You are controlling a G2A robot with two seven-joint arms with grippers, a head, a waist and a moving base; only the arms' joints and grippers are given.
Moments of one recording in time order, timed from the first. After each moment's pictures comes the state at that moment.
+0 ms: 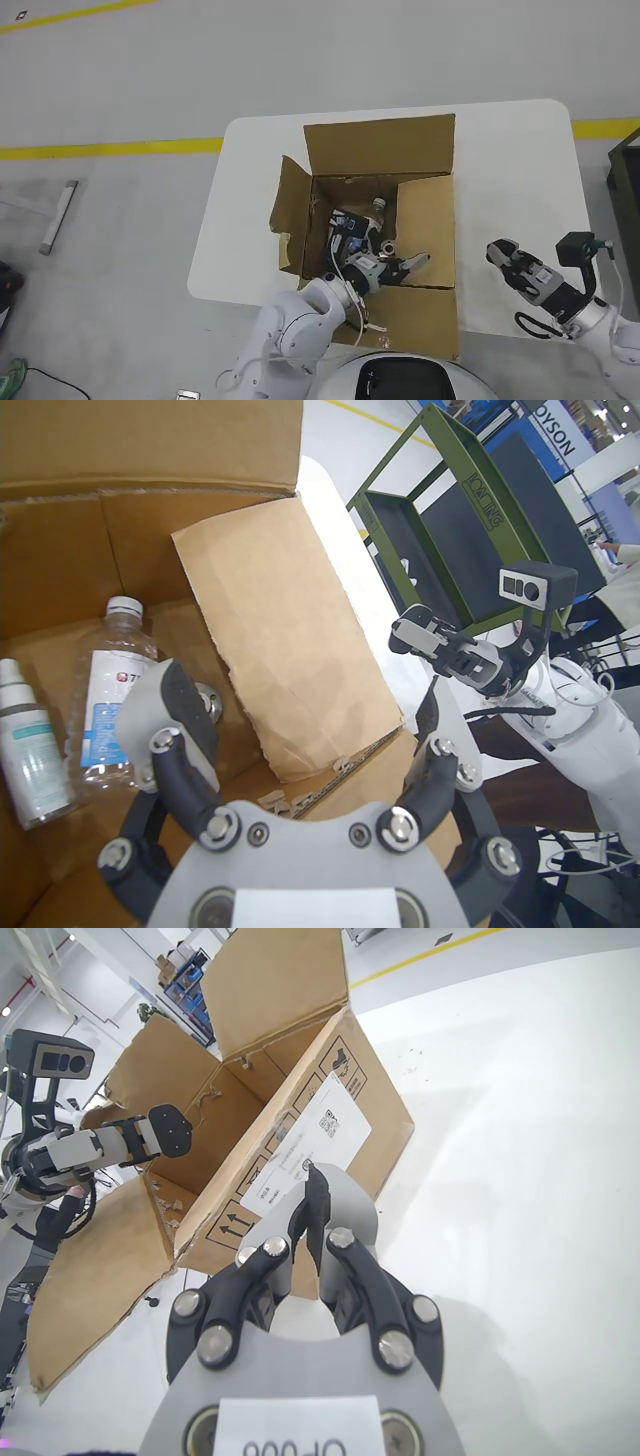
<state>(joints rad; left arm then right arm) 1.25 -1.45 -1.07 -1.91 0.86 -0.07 -0.68 -1.81 -1.04 1.72 -1.97 -0.54 -0.46 0.26</state>
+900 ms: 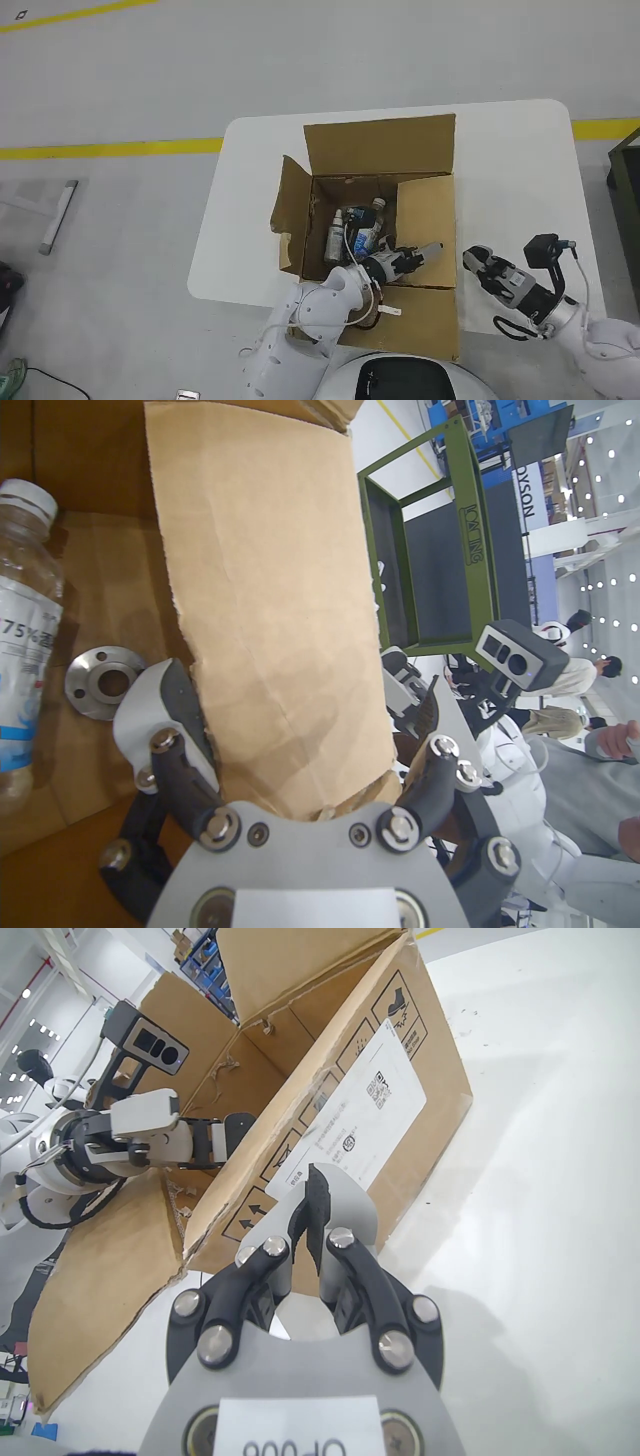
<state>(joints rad) 1.14 -1.48 -1.01 -1.74 0.52 0.09 -0.69 -1.75 -1.05 1.63 -1.94 -0.55 -0.46 0.29</state>
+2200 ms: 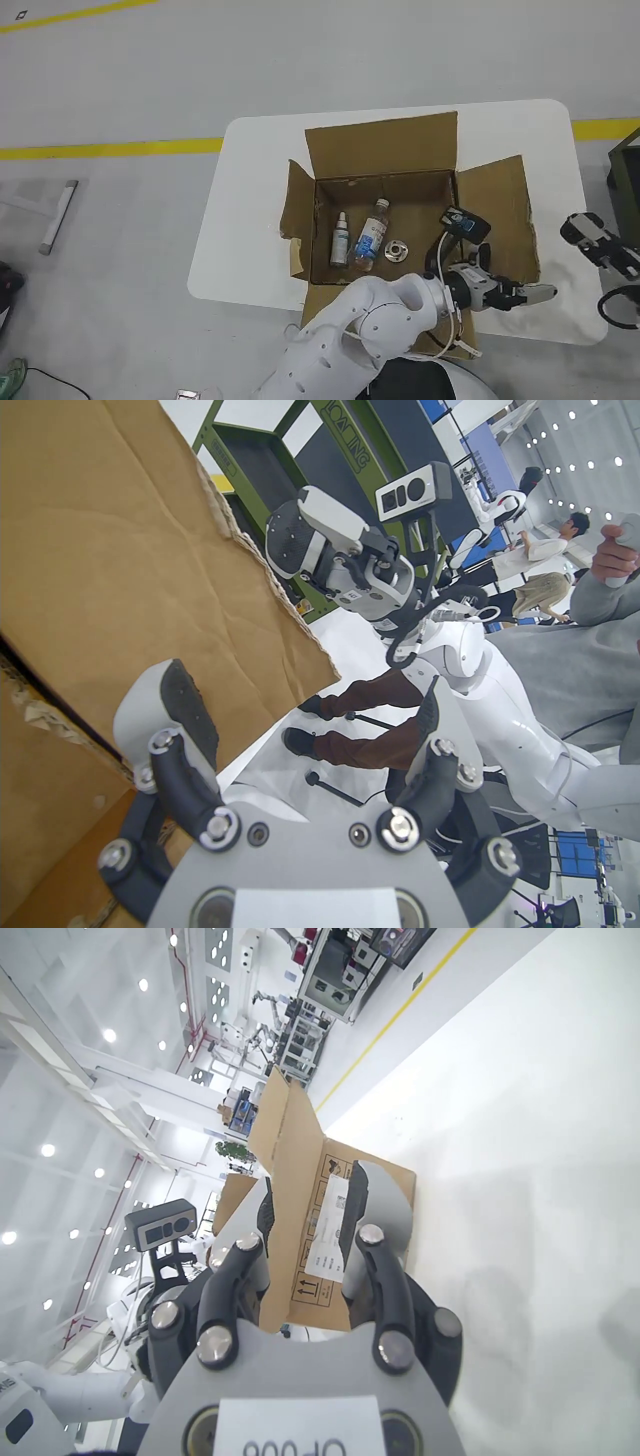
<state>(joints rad) 0.92 -1.54 -0.67 -1.70 0.57 0.01 -0.65 -1.87 -1.06 2.01 -1.96 0.21 -0.42 0.47</state>
